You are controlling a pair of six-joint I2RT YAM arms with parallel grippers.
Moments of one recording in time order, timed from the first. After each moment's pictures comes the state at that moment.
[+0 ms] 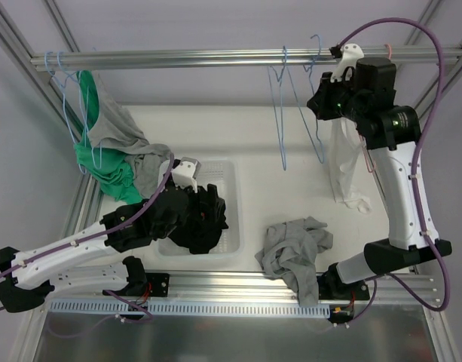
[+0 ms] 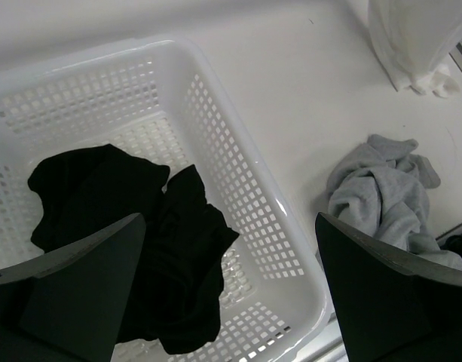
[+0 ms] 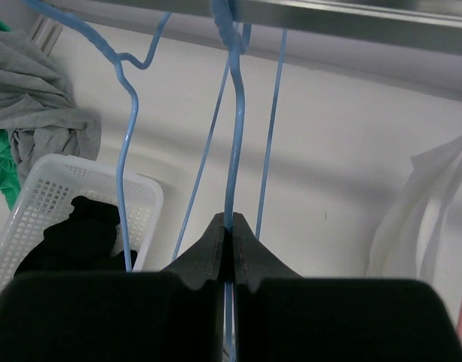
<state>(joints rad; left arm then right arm) -1.14 0.86 0.91 -0.52 -0.58 -0.51 0.29 1.46 2.04 -0.97 -0.12 0.08</state>
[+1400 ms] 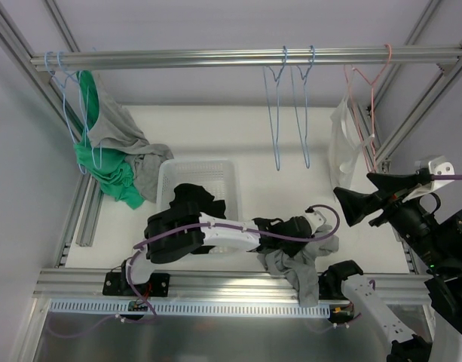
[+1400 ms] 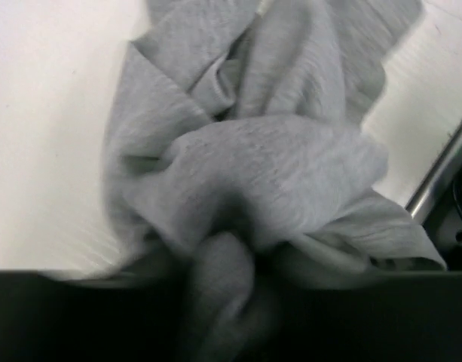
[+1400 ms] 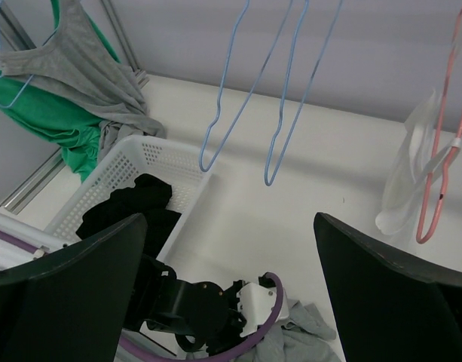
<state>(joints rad) -1.35 2.07 1.37 -0.09 -0.16 -0.30 0.29 0.59 1.54 -1.00 -0.18 0.12</state>
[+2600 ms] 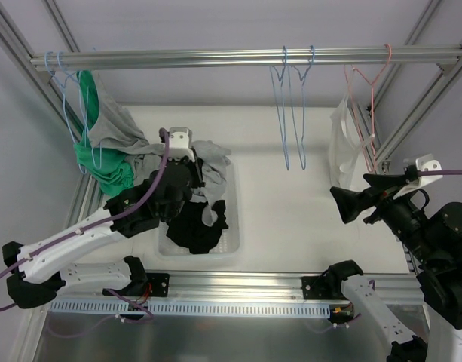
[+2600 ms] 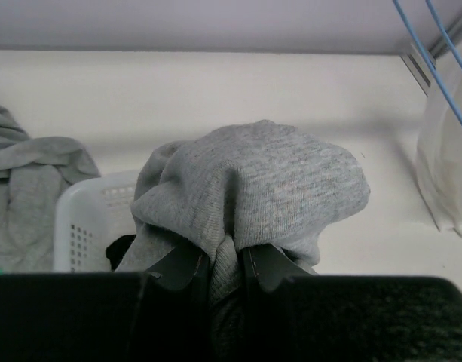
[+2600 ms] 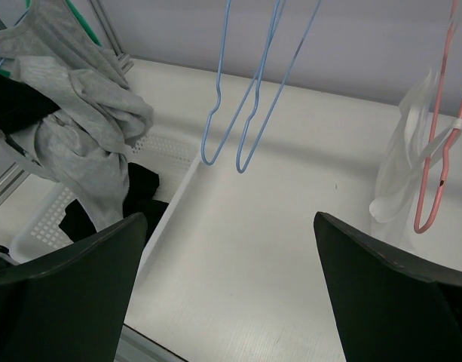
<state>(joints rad) -1.09 1.02 1.13 -0.42 -0.84 -0.39 0.29 0.57 1.46 -0.98 -0.17 0.10</state>
